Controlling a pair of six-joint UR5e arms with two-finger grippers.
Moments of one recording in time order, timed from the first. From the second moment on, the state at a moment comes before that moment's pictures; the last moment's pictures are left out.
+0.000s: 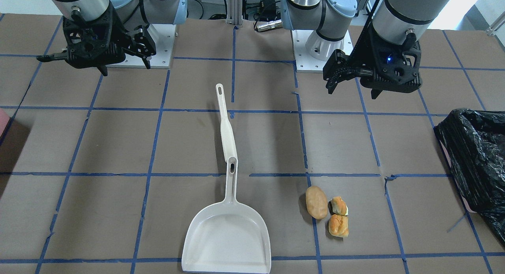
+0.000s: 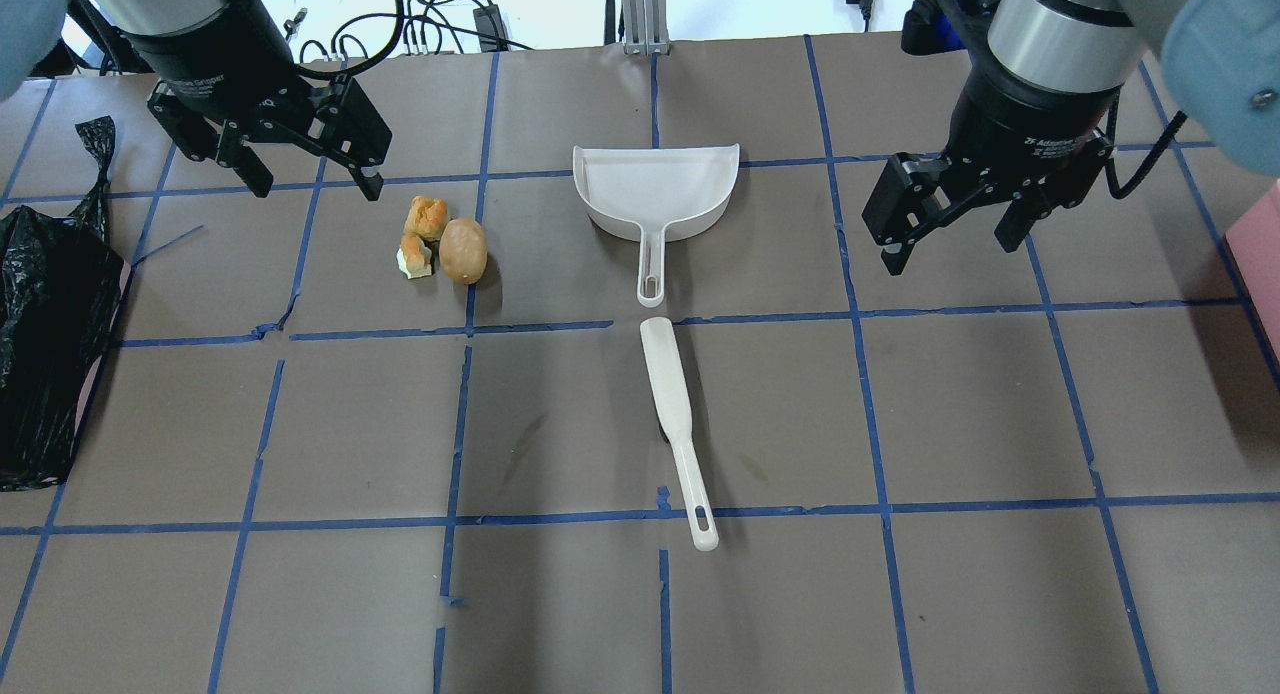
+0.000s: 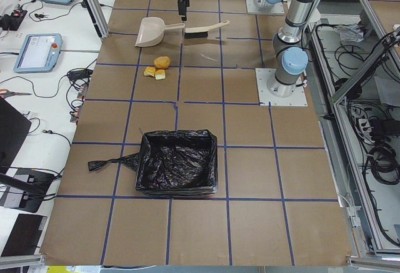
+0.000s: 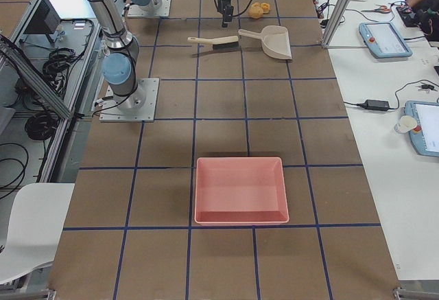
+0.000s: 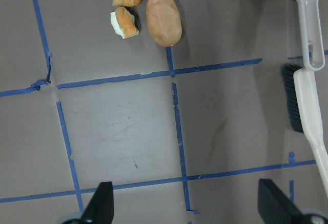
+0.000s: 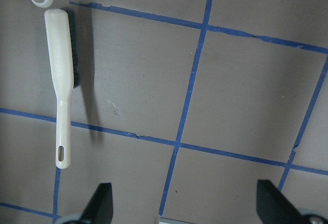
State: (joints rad) left arm -1.54 -1.64 -1.42 -1.71 1.56 0.14; right arm 1.59 -1.61 1.56 -1.40 -1.54 -0.19
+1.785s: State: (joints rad) left arm -1.53 -1.63 -1.44 -1.71 1.55 0.15; right arm 1.64 -1.52 1.58 -1.41 -1.41 -0.22
